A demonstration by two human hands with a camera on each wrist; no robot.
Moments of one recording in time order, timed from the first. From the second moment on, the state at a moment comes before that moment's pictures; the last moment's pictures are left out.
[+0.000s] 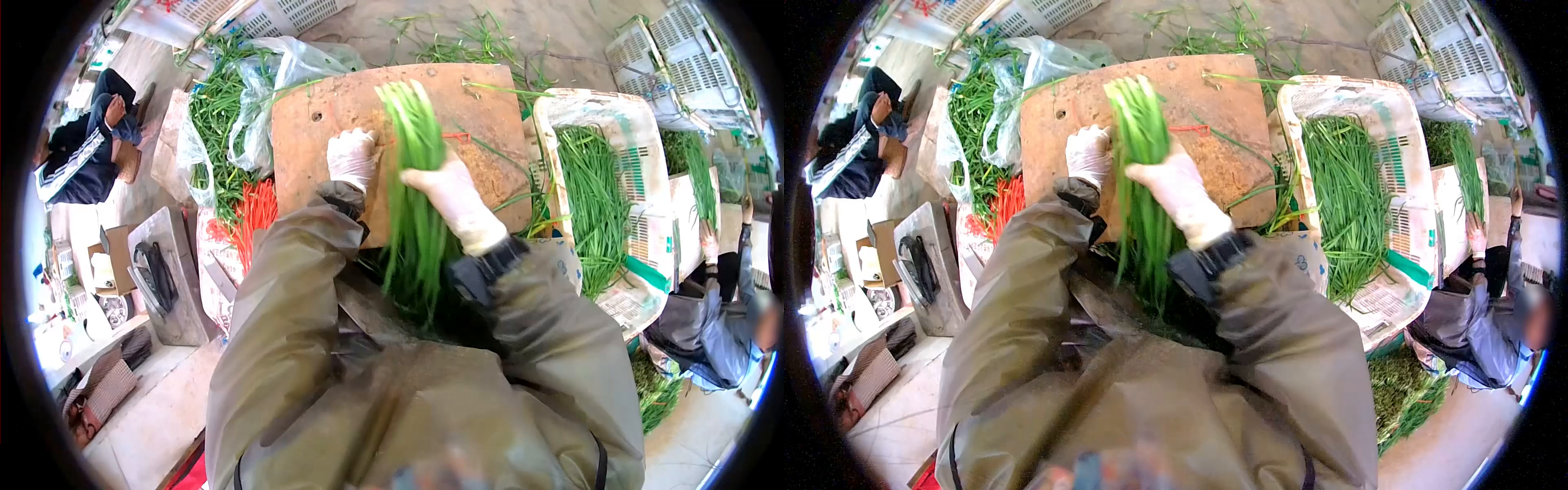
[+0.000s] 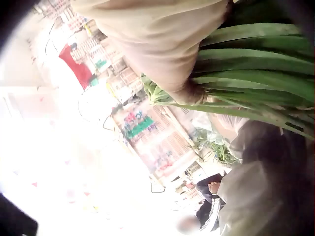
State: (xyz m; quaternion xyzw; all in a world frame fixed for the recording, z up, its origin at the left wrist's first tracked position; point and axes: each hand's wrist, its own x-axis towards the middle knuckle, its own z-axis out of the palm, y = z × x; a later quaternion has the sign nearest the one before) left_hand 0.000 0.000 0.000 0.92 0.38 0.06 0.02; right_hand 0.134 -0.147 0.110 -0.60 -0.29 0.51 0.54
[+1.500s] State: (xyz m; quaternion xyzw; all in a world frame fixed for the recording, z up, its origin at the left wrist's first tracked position) left_hand -0.035 -0.105 0.070 0.93 0.31 0.05 0.21; right_hand 0.122 -0.050 0.078 -0.77 -0.58 0.13 0.23
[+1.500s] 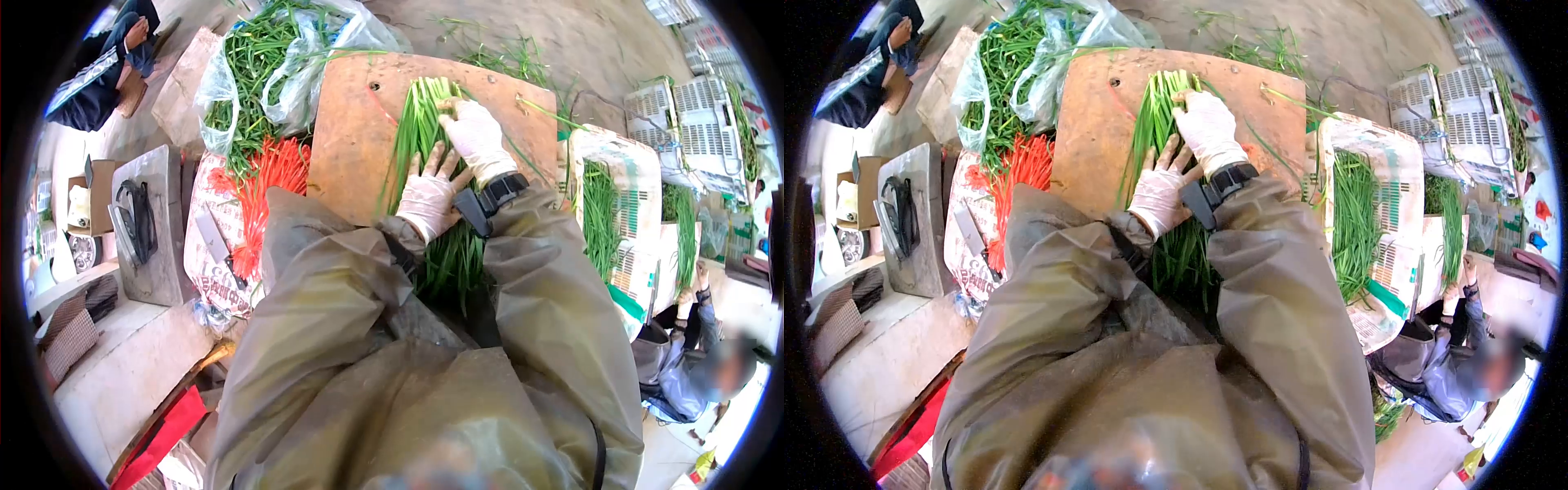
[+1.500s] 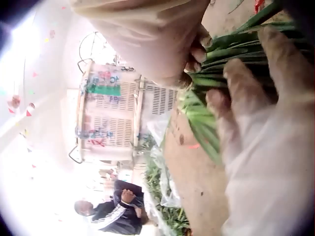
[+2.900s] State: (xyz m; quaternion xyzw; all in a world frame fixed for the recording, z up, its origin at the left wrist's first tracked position) left_hand -0.037 -0.113 0.049 0.92 0.32 0.04 0.22; right_hand 0.107 -0.041 0.136 -0.62 -0.69 0.37 0.03
